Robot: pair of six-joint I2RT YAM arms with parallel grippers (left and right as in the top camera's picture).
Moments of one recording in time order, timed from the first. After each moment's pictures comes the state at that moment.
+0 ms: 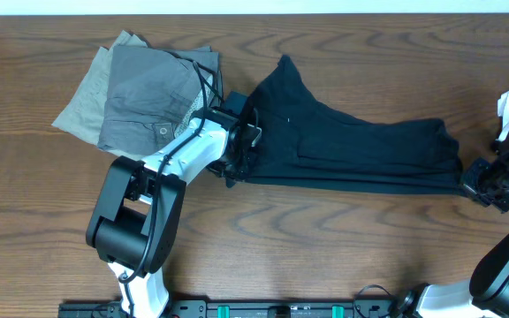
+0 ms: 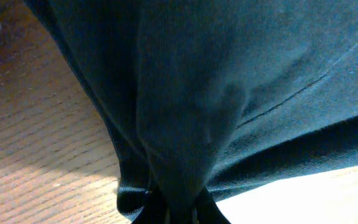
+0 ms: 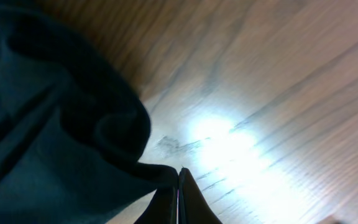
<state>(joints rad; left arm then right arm) -0.43 1.94 1.23 -0.82 0.14 0.01 -0.53 1.65 1.09 -0.94 0.12 0.28</state>
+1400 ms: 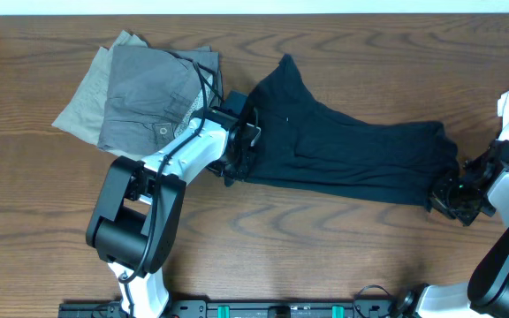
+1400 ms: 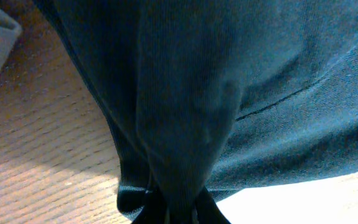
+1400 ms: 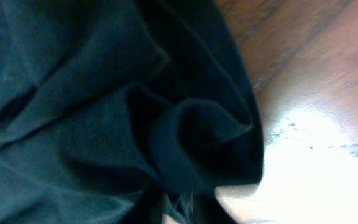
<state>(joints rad) -0.43 1.94 1.23 -0.81 0.12 0.01 -0.51 1.63 0.81 -0.67 -0.20 0.28</state>
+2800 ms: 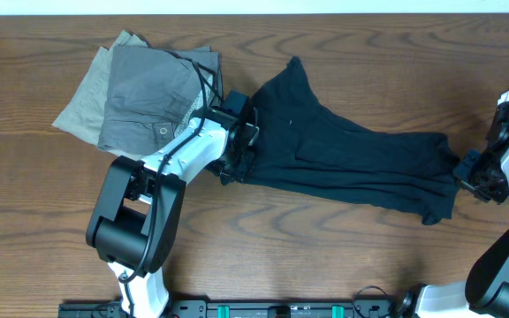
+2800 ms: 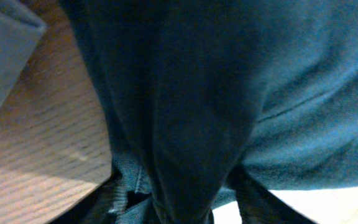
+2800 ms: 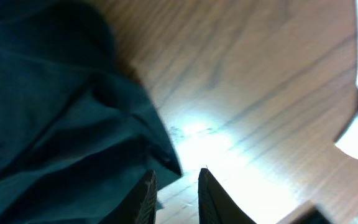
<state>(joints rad) -0.43 1.94 1.24 -0.82 0.09 0.00 -0.42 1.64 1.13 -1.01 0.19 0.33</state>
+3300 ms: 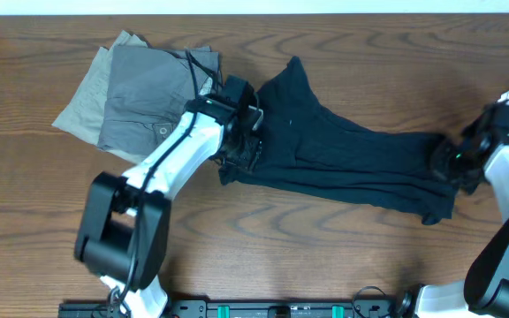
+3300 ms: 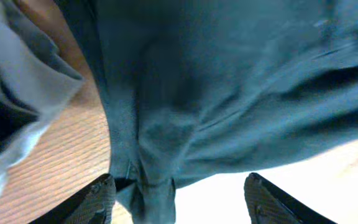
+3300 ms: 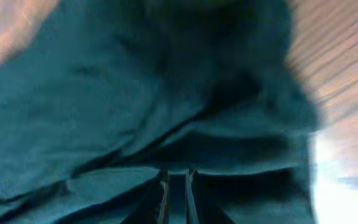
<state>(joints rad) -0.43 1.85 1.32 -0.86 0.16 -0.03 -0.37 1.64 0.99 -0.77 -0.15 0.30</state>
